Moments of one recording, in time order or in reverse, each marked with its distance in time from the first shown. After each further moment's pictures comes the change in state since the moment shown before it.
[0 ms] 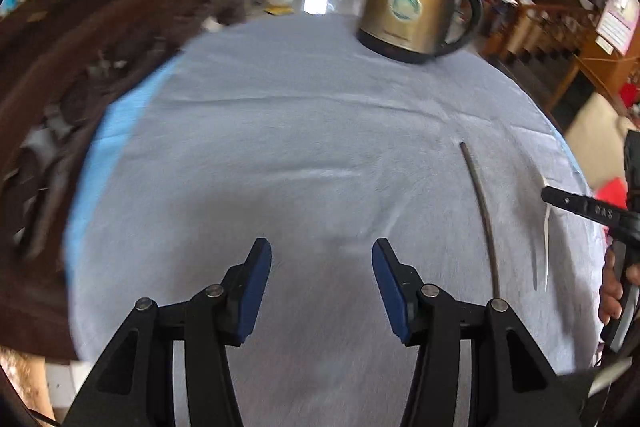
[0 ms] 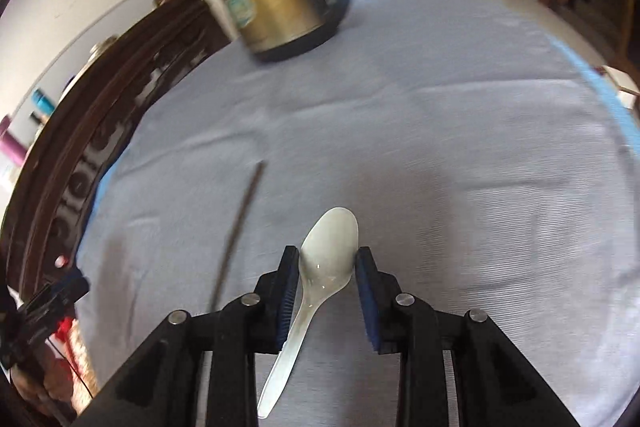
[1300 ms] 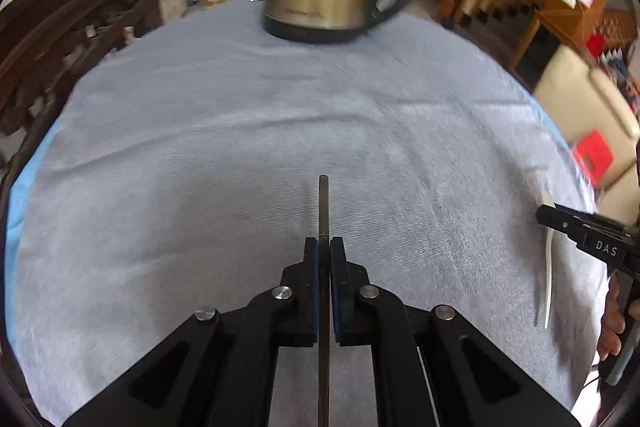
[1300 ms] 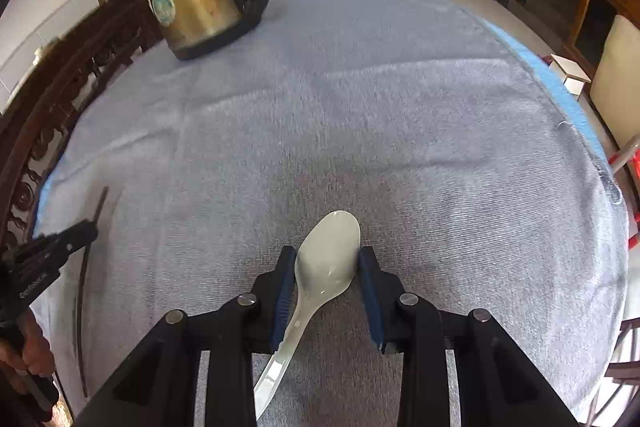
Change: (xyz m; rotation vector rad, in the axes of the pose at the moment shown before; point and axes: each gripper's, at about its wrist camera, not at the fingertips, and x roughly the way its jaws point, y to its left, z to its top) left arm 0.054 -0.068 0.045 0.133 0.032 -0.079; right arm -0.003 -0.019 -0.004 0.057 0.014 -0.181
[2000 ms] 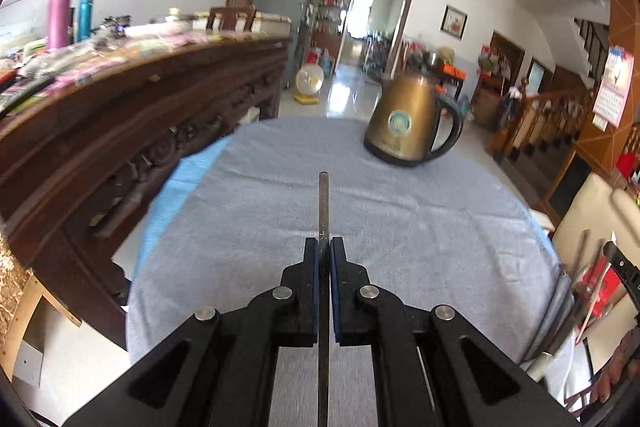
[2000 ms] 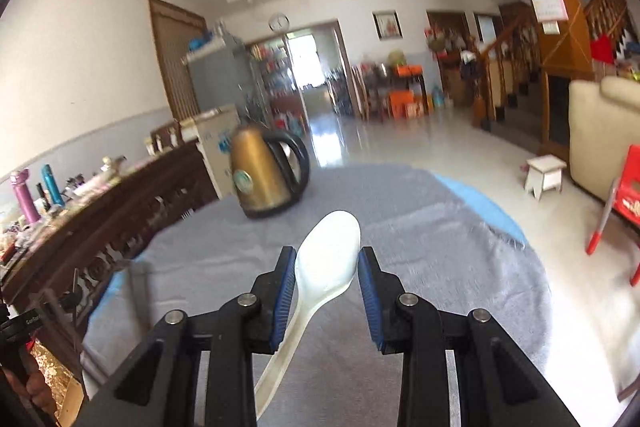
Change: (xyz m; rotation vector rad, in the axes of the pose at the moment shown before) left arm -0.202 0.032 -0.115 -0.260 -0.437 0.157; right arm -0.206 0.021 -0.105 0.020 -0.645 0.060
